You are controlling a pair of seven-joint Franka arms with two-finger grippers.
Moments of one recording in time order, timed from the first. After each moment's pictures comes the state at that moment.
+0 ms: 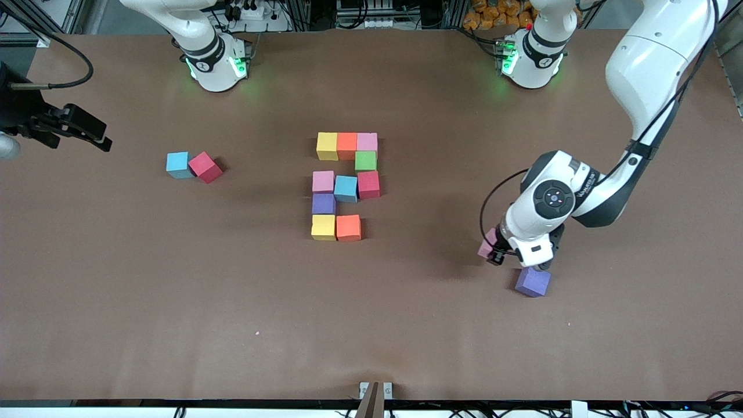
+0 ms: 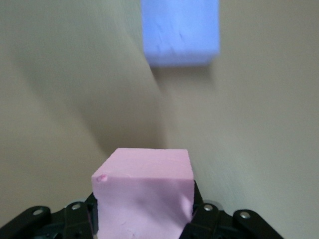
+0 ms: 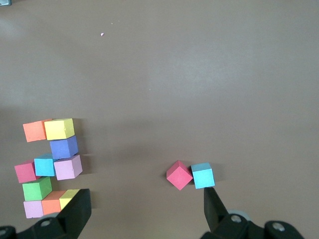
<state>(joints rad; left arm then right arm) 0.21 0.66 -0.67 -1.72 0.45 2.22 -1.73 0.04 0.05 0.03 -1.40 0.04 1.44 0.17</state>
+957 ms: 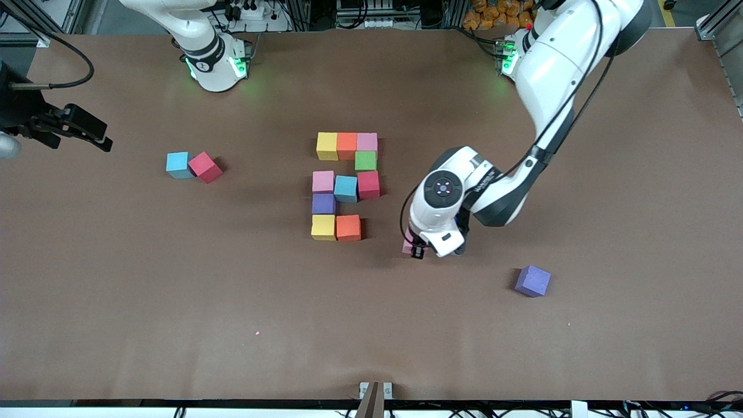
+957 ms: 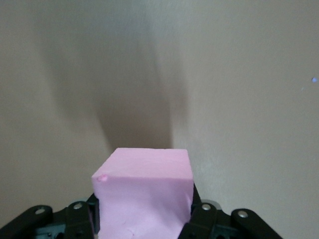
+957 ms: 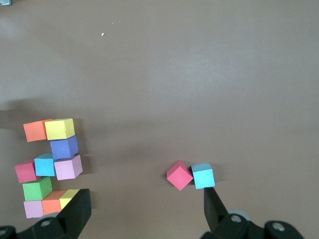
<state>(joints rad) -0.30 0.82 -0.43 -1.41 0.33 2.19 -2.18 0.04 0.05 0.04 -1.40 0.04 1.44 0.17</state>
